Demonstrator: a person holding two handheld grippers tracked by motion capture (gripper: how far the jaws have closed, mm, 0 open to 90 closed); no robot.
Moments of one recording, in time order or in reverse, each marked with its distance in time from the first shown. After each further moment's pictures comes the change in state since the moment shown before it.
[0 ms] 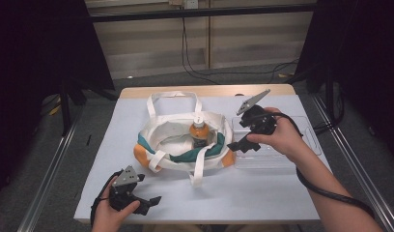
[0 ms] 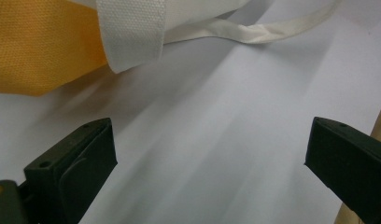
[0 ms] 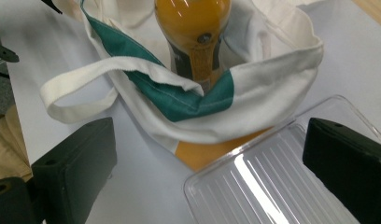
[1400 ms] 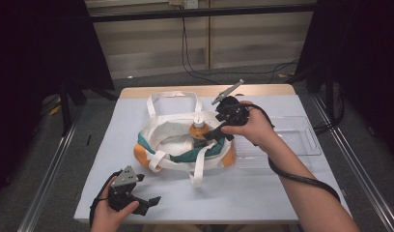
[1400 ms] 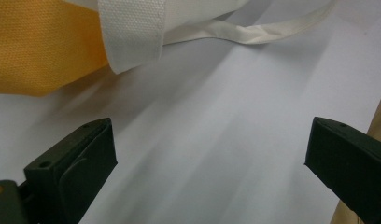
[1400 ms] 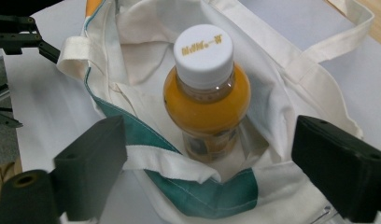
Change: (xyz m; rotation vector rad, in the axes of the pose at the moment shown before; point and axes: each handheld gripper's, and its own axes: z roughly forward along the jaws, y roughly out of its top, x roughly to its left) left arm 0.000 -0.001 -0.002 -0.010 -0.009 0.001; right arm 0.004 0.052 0.039 -0.040 0.040 0.050
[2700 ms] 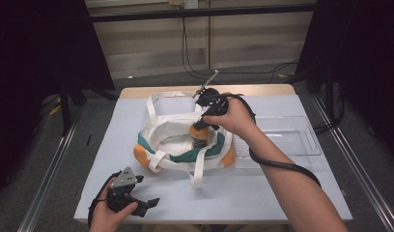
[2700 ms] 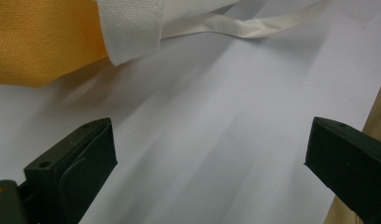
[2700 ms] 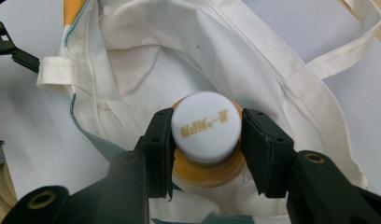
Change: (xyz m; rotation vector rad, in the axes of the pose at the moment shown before) left arm 0.000 -0.004 -0.001 0.006 -0.006 -0.006; right arm 0.005 0.047 0.024 0.137 -0.045 0.001
